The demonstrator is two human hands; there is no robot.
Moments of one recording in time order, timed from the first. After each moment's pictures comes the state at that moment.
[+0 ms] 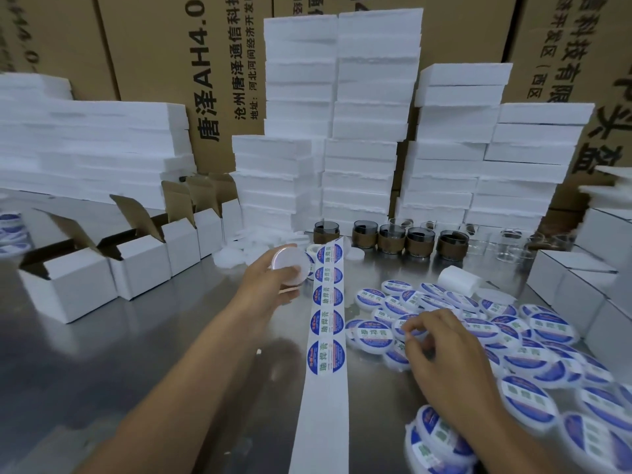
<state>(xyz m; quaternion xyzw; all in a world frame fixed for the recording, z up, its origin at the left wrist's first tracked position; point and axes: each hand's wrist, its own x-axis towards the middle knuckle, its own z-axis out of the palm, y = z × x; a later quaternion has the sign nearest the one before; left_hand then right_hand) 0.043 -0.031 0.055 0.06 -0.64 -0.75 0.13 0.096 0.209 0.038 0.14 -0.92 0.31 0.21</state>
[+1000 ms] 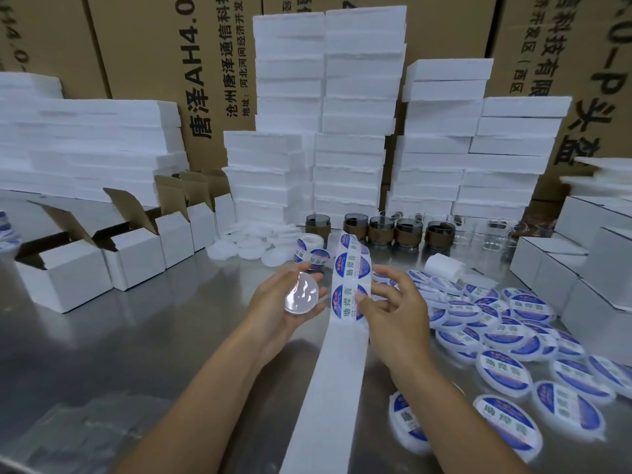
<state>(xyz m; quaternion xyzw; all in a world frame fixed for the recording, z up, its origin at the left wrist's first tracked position) 0.080 0.007 0.034 0.03 -0.51 -0.85 0.06 0.089 0.164 0.039 0.07 -0.68 0.72 0.12</state>
